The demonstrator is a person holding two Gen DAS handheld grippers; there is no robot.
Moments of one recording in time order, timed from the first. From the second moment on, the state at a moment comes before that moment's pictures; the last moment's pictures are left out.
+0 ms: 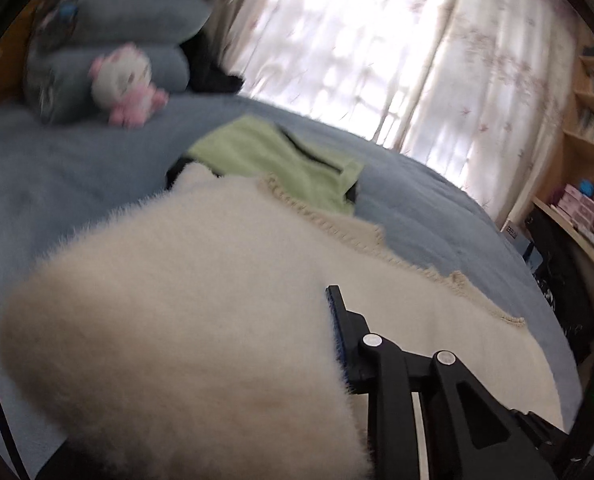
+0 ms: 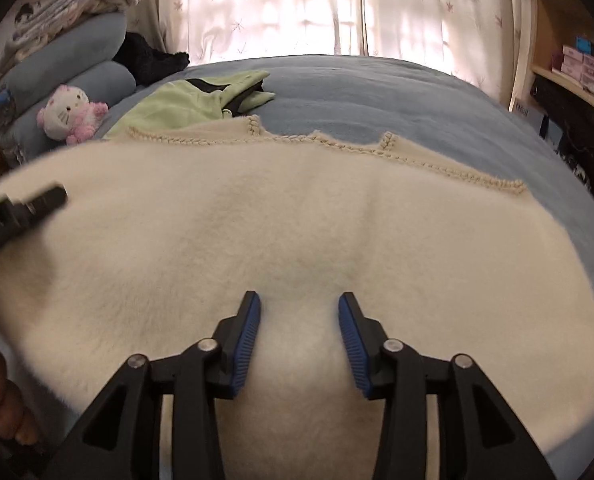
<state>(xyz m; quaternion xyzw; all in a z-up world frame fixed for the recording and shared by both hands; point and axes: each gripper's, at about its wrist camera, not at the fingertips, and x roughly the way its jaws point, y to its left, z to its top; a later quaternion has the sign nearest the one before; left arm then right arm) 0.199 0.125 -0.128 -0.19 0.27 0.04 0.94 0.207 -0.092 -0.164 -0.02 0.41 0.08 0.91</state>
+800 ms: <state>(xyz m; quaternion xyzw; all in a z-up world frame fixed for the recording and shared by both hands) 0.201 -0.135 -0.044 0.00 0.24 -0.18 0.96 0.125 -0.323 -0.111 0.18 0.40 -0.04 0.90</state>
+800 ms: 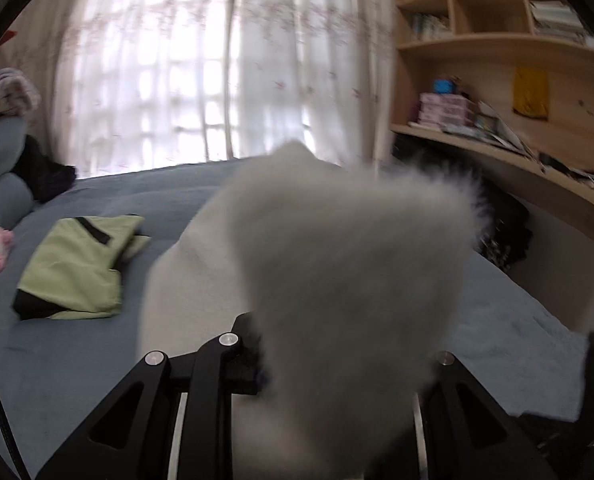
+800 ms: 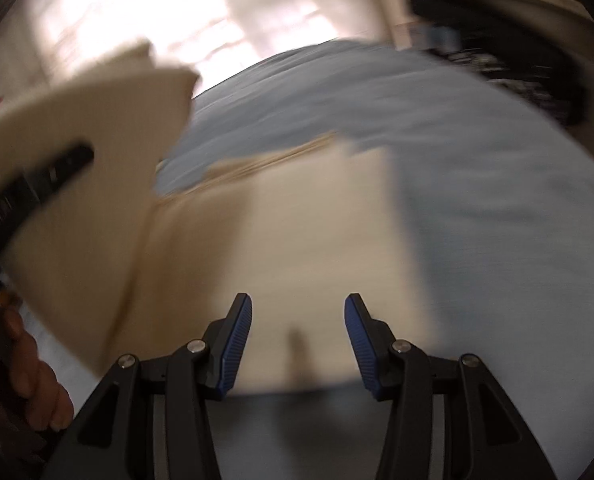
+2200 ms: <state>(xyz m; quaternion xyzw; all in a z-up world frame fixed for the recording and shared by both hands) 0.224 -0.021 -0.082 -0.07 0.46 -0.19 0.86 0.170 -0.360 -0.064 0.24 0.46 0.06 0.85</state>
